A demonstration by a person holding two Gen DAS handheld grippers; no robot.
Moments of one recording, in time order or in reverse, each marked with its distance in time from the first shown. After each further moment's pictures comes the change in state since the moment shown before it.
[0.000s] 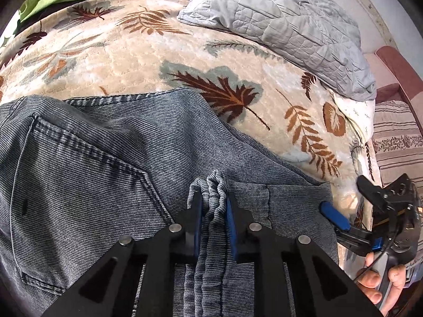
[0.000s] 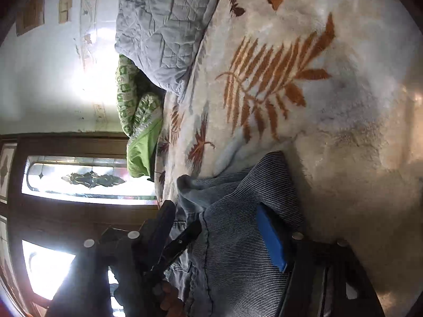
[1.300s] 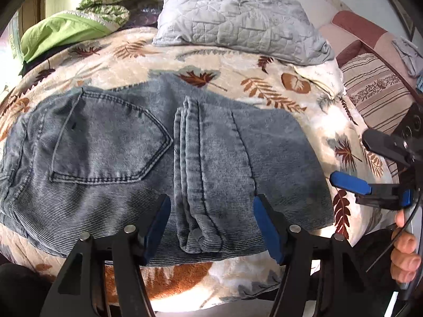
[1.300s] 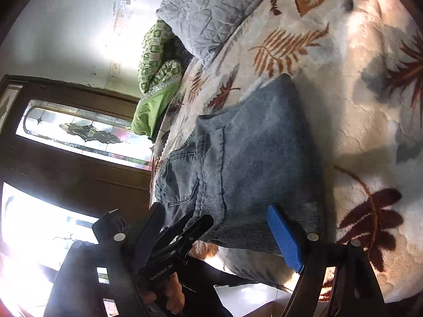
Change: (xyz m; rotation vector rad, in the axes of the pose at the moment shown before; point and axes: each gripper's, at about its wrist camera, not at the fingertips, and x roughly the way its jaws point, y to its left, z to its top) left arm -0.076 -0.020 -0.107 0.247 -0.146 0.045; right arm -0.053 0.045 -0.105 -0.233 0.046 -0.092
